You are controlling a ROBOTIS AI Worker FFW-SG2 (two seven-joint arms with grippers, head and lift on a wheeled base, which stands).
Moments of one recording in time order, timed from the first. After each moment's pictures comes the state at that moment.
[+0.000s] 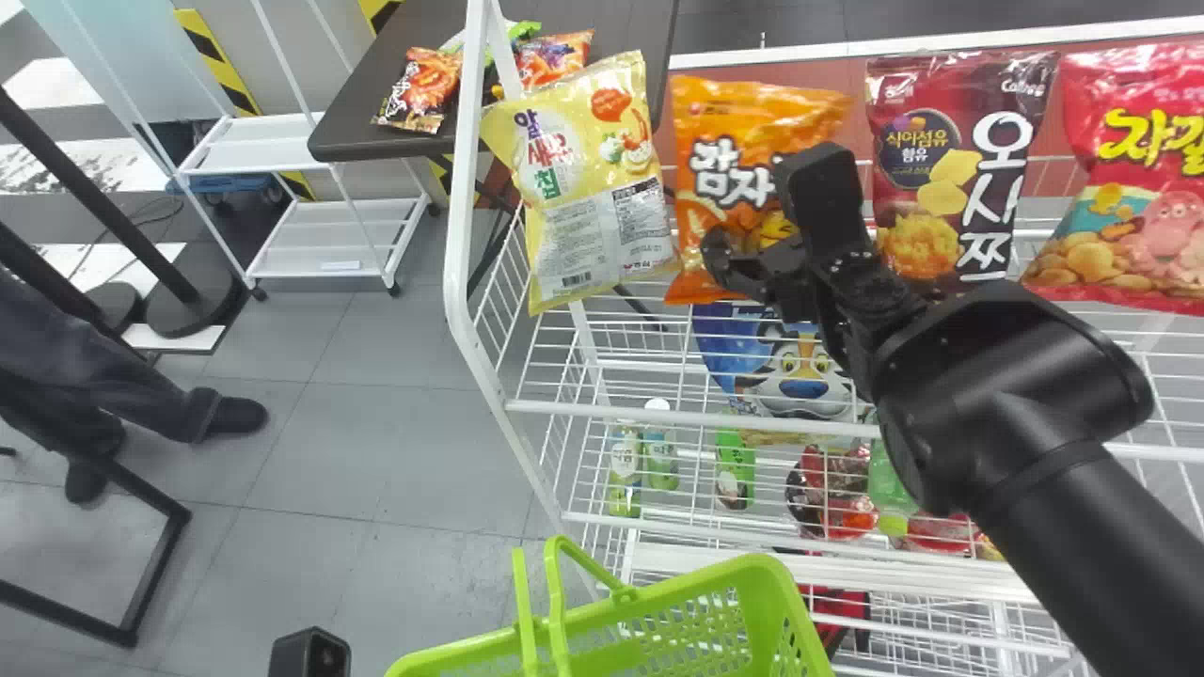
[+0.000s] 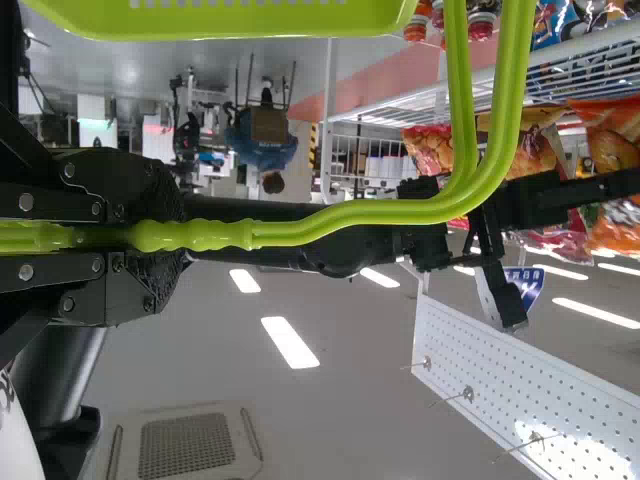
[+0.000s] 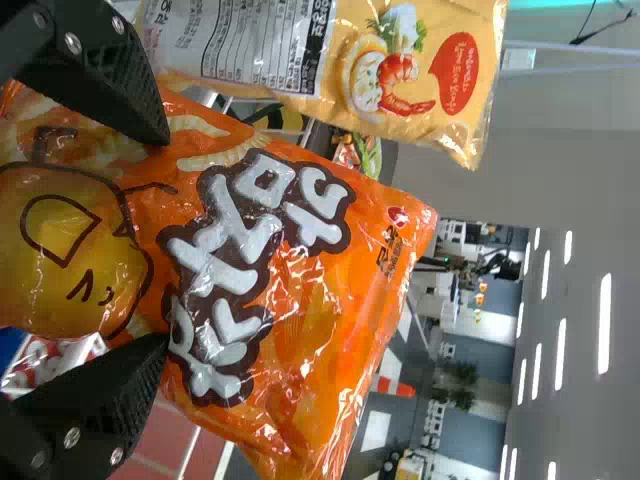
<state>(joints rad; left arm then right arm) 0.70 0.09 0.56 -2.09 1.17 1.57 -0.94 -0.37 0.00 0.52 -1.27 -0.05 0.26 -0.03</state>
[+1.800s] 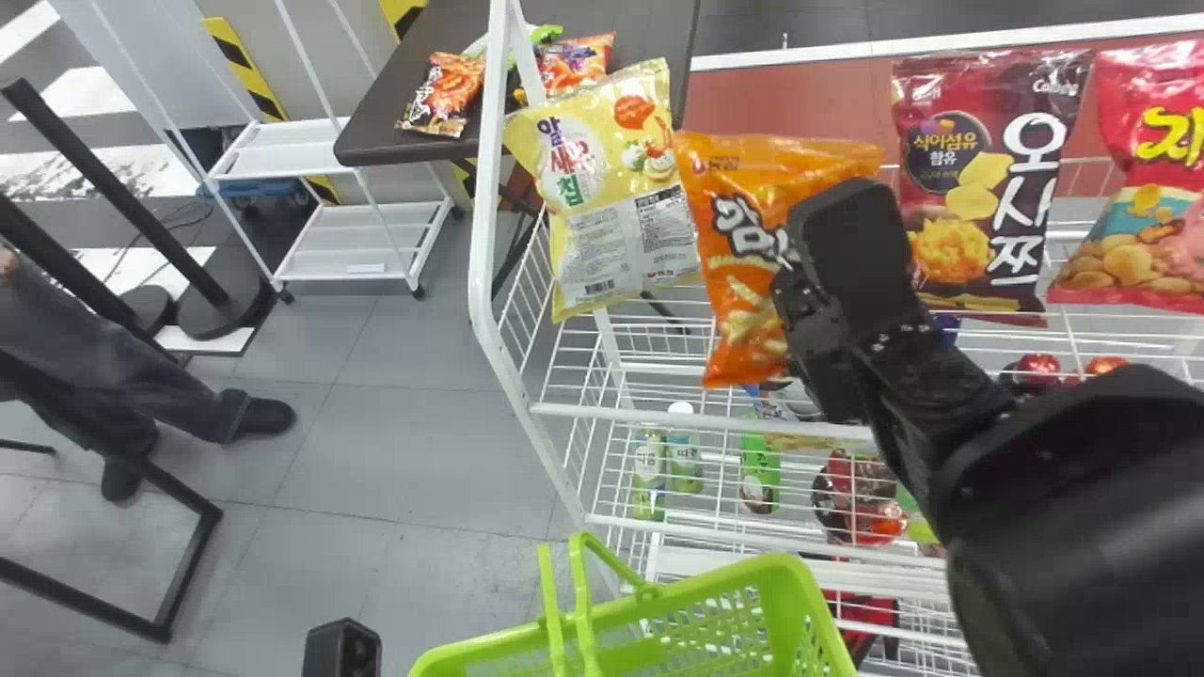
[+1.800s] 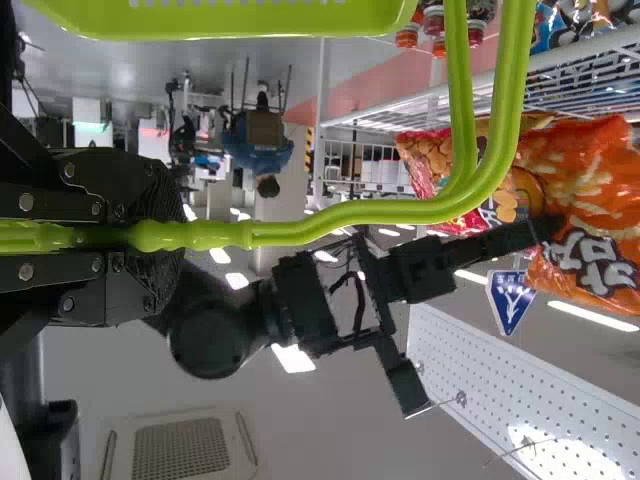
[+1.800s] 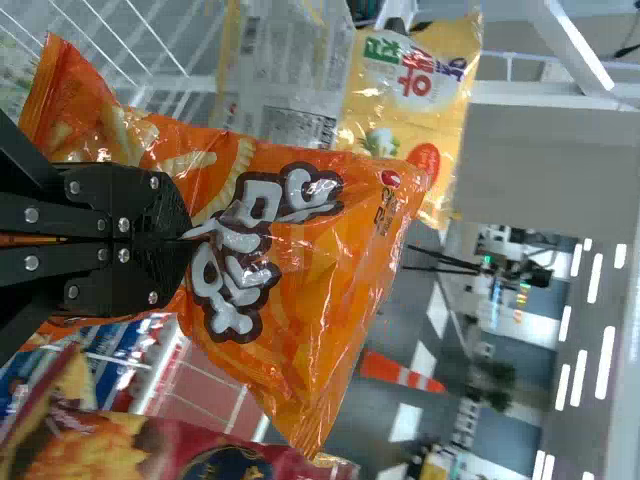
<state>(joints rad) 0.68 0.09 0.56 -2.07 1.16 1.57 -0.92 0.02 0.00 0.54 -2.12 0.15 1.01 -0.05</state>
